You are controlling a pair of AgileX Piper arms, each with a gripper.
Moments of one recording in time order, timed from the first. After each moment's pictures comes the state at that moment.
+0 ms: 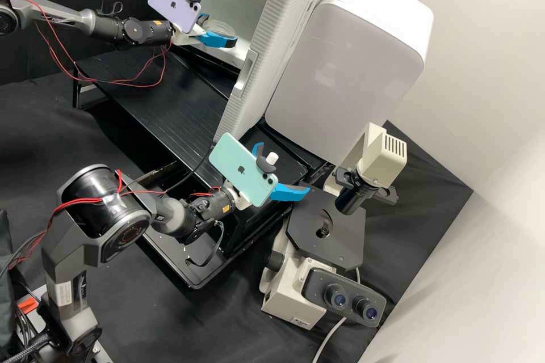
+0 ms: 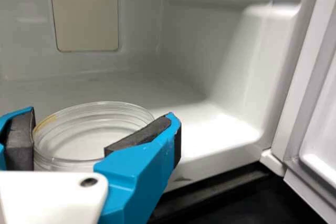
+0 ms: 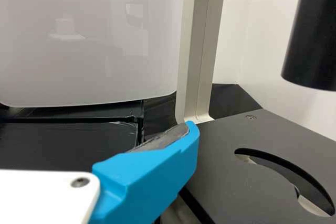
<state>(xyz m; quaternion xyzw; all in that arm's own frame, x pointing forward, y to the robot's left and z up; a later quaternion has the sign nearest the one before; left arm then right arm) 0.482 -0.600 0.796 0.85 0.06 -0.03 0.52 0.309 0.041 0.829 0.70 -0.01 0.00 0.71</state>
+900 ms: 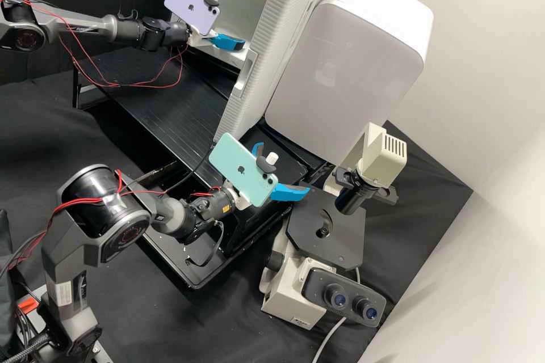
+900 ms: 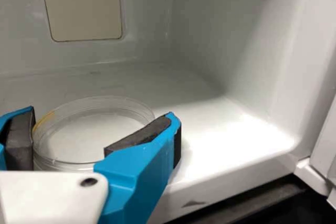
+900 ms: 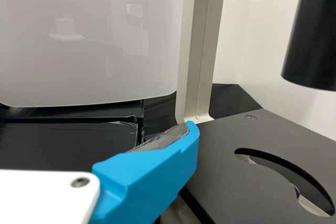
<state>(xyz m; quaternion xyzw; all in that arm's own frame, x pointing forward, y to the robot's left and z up) 0.527 -0.605 0.787 0.86 0.08 -0.01 0.50 0.309 0.041 0.829 0.70 -0.01 0.00 0.71</state>
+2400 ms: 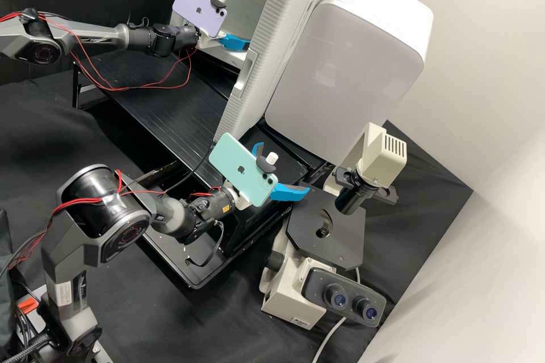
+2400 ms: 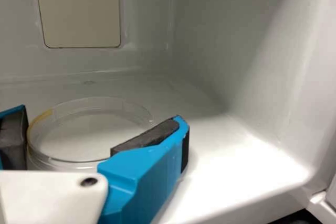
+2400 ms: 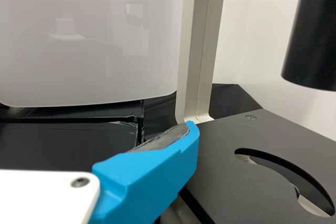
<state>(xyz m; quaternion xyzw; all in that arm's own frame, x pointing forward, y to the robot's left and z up) 0.552 -0.602 0.778 0.85 0.06 0.01 0.52 0.309 0.041 0.829 0.70 -0.01 0.00 0.71</state>
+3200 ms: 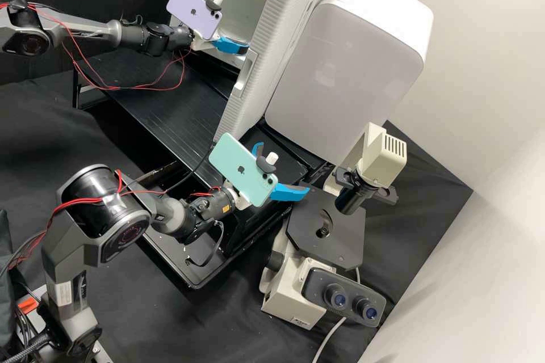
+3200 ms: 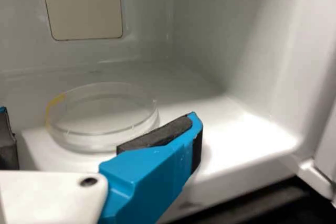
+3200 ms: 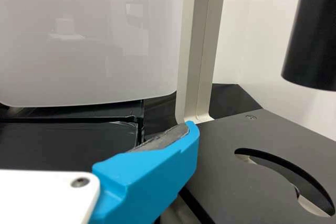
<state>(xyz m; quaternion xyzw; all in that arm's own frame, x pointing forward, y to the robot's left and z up) 0.519 -0.608 0.776 0.87 0.09 -0.01 0.49 0.309 0.041 0.829 0.70 -0.01 0.00 0.71</state>
